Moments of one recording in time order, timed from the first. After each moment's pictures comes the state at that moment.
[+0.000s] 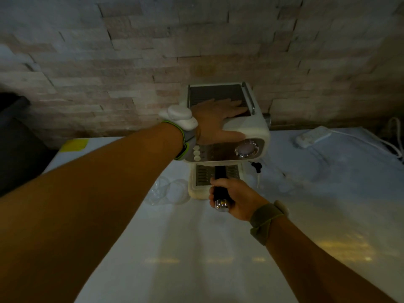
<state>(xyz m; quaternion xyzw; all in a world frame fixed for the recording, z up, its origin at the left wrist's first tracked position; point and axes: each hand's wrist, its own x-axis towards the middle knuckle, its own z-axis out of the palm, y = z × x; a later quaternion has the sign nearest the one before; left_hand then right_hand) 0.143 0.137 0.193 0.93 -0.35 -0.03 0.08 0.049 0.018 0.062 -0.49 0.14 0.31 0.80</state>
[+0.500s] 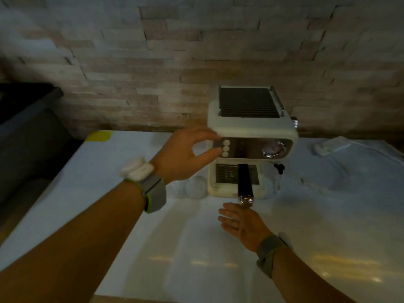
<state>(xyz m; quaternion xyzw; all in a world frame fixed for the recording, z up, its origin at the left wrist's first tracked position) 0.042 0.245 0.157 0.88 -0.27 0.14 0.36 0.000 0.043 -0.013 -0.51 0.20 0.29 0.79</state>
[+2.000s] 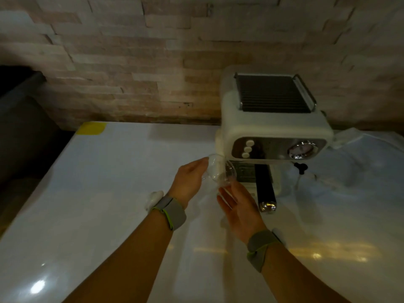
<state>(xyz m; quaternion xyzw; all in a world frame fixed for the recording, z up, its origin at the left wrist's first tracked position) 0.075 0.251 0.033 0.71 0.13 -0.08 0.69 0.035 0.103 -0.021 -0.43 0.25 0.13 0.86</state>
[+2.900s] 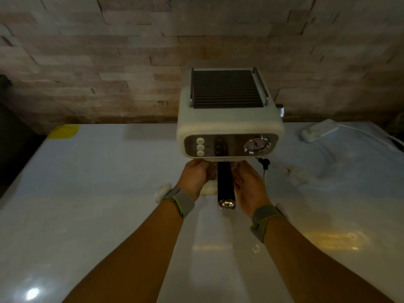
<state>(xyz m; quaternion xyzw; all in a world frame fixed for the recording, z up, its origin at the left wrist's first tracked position) 0.101 0.149 0.024 0.63 0.15 -0.12 0.75 0.081 0.007 -0.004 -0.50 0.20 0.06 0.84</state>
